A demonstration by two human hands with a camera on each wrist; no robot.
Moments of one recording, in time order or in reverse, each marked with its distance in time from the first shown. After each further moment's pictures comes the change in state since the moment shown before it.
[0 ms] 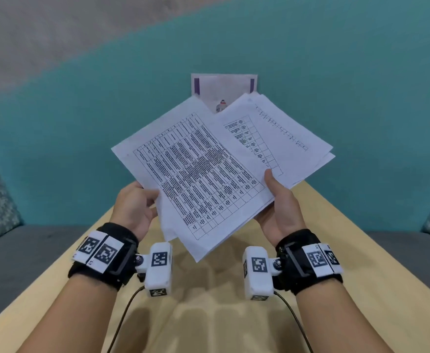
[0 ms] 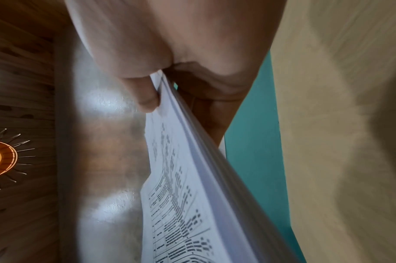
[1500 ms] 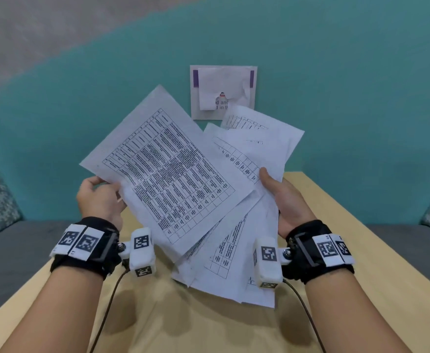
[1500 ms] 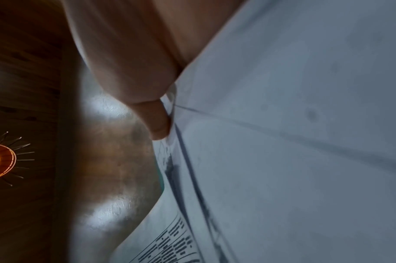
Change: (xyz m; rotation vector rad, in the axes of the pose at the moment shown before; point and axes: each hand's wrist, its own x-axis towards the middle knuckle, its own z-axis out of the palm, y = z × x) left_hand 0.034 -0.005 -0.046 -0.087 0.421 0.148; right_hand 0.011 -0.004 -0.020 -0.139 -0.078 0.086
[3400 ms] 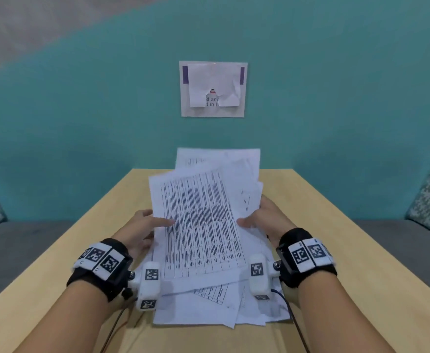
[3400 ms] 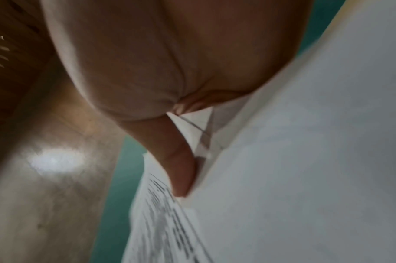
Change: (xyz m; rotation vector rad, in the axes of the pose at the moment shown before) left_hand -0.019 -0.069 -0.004 0.589 -0.680 -0.417; right_hand -0.002 0.028 -0.024 -0.622 -0.006 0.126
